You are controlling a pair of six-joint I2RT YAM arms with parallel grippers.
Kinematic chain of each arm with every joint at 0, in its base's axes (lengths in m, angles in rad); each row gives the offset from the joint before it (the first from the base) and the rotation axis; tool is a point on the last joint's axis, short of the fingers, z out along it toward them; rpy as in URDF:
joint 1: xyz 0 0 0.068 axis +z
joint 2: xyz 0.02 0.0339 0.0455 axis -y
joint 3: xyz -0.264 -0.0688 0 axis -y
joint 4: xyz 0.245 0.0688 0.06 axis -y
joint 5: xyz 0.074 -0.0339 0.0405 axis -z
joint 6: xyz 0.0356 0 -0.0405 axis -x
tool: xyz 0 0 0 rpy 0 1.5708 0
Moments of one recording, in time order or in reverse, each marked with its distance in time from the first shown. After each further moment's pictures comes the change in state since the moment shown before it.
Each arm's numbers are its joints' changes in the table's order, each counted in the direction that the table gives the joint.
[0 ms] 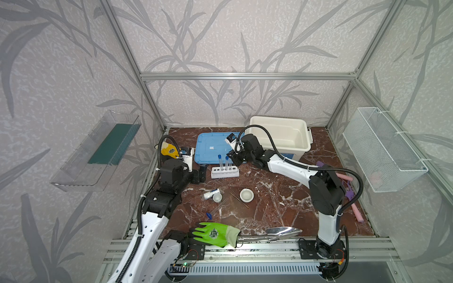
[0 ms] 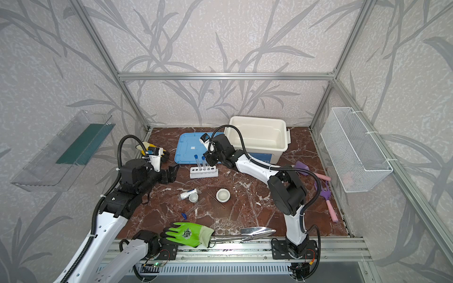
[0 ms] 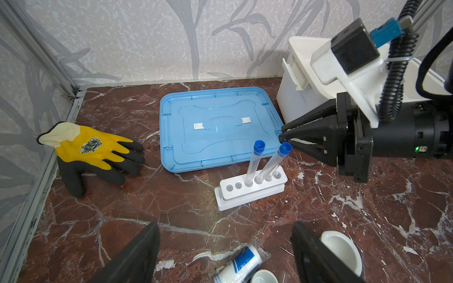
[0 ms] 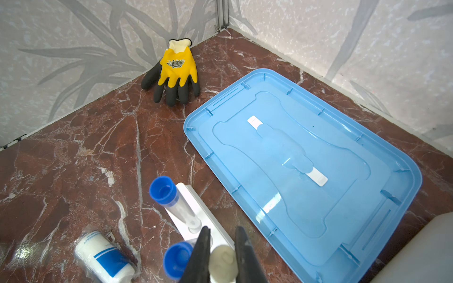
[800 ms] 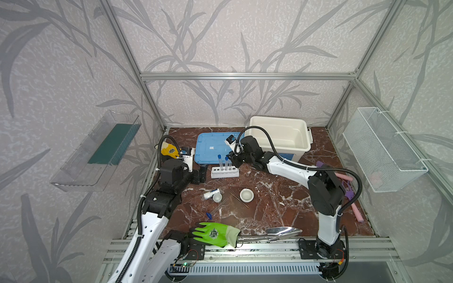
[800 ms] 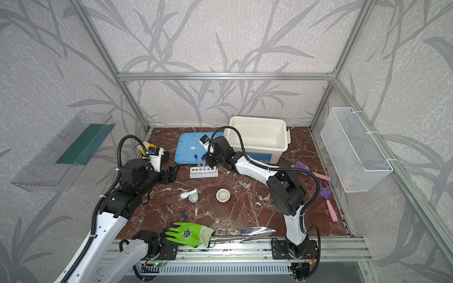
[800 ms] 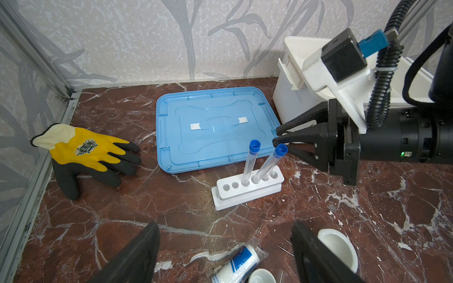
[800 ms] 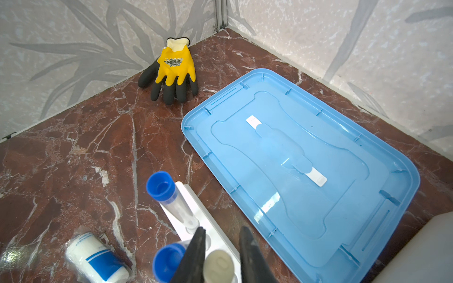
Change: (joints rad) left arm 0.001 0.002 0.000 0.000 0.017 -0.003; right arm 0.010 0.000 -0.026 0.034 0.027 0.004
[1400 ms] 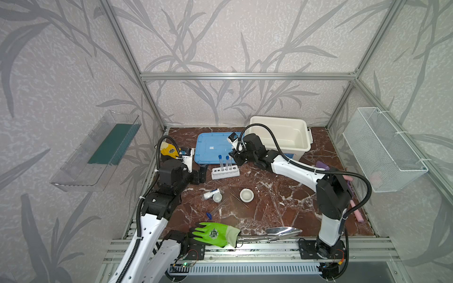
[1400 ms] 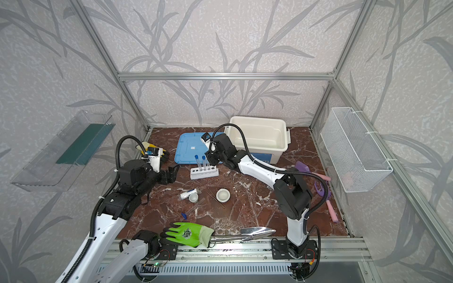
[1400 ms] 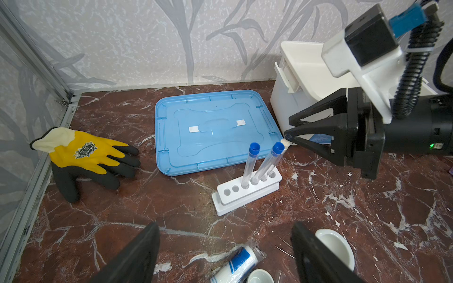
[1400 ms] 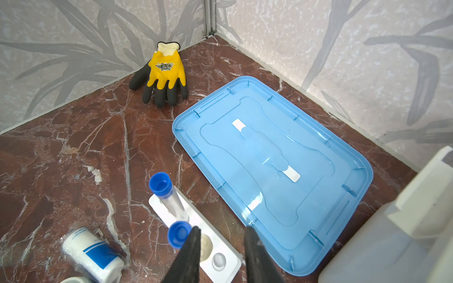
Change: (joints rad) left arm 0.000 0.017 0.000 0.001 0.011 -0.001; right arm 0.000 0.087 0.000 -0.077 0.067 0.046
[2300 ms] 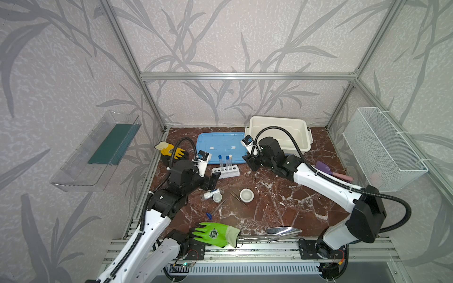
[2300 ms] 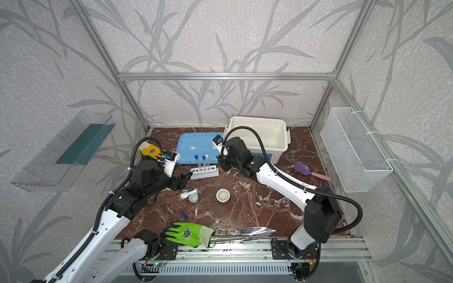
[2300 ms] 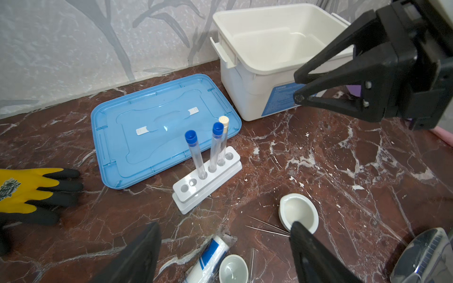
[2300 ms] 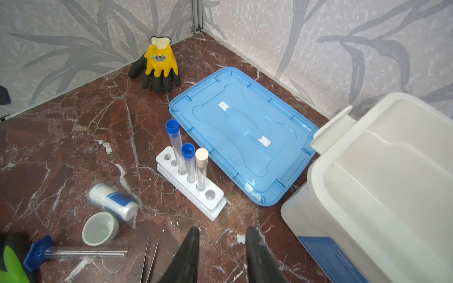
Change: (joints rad) left arm -0.228 -0.062 -0.008 -0.006 0.033 -0.097; right arm 0.000 0.336 -0.219 -0.156 0.069 -0.008
